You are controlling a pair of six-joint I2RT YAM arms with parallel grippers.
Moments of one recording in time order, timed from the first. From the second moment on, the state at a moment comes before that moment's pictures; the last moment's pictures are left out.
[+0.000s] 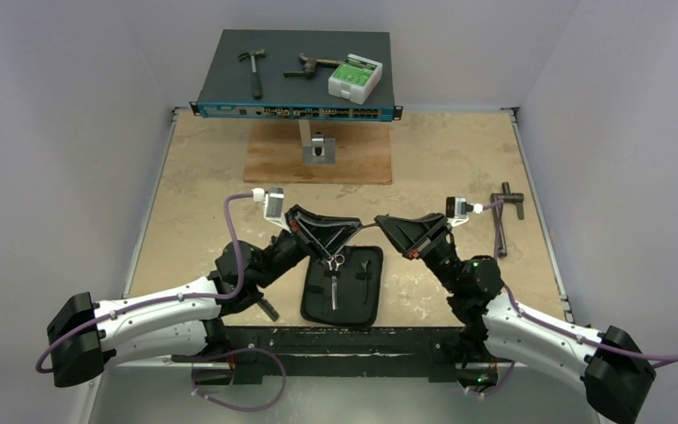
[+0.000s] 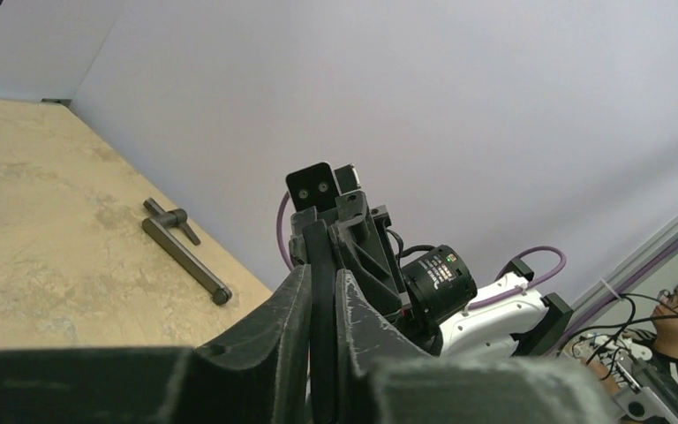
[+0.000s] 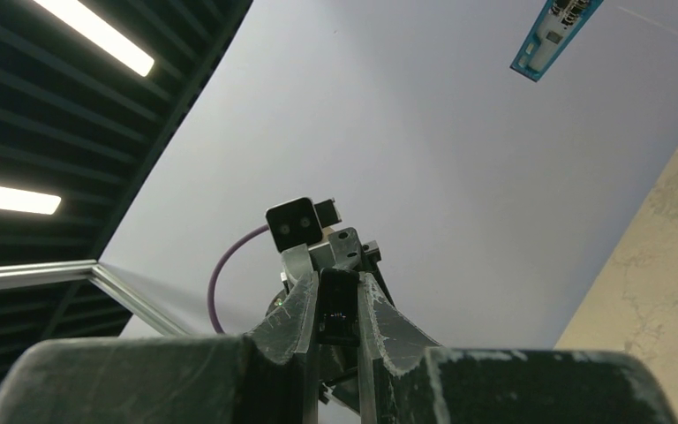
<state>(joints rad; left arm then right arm) -1.09 0.94 0.52 0.83 -0.08 -0.70 0.84 0.76 0.22 1.09 0.03 1.33</state>
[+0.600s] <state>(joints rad) -1.04 0.79 0.52 0.62 -0.12 -0.71 0.84 0.54 0.35 0.60 0.00 1.14</state>
